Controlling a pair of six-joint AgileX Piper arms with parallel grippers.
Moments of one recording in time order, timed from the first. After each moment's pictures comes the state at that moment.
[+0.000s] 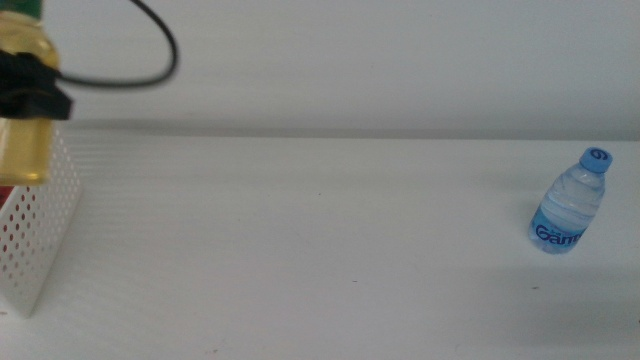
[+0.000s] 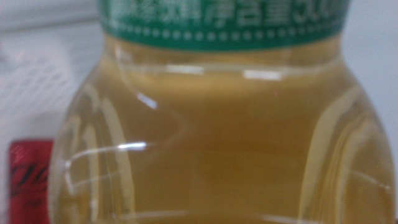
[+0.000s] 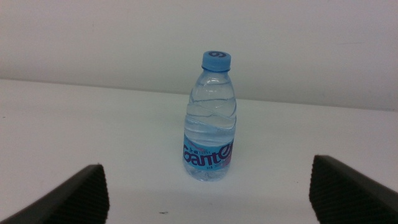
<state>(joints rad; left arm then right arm) 0.25 1.40 -1.30 -0.43 1.02 0.51 0.01 0.00 0.00 -0.01 0.25 -0.12</state>
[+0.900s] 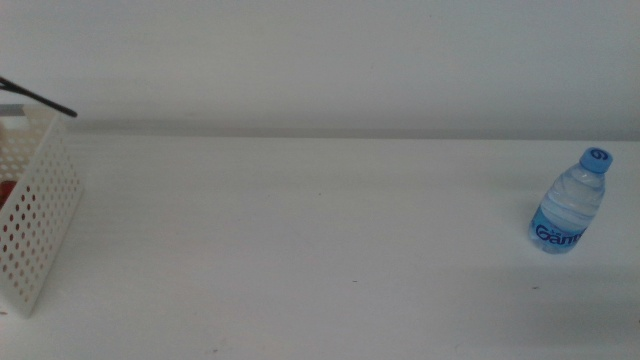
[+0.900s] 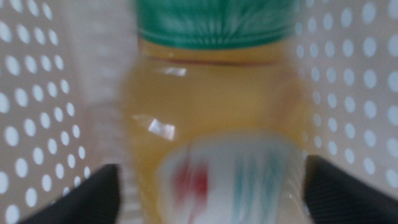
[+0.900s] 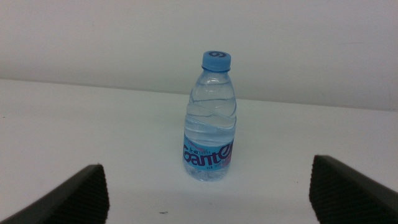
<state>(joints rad) 0.55 1.90 -1.54 -0.21 1.22 0.64 0.01 0.00 0.00 -0.01 0.25 -0.12</state>
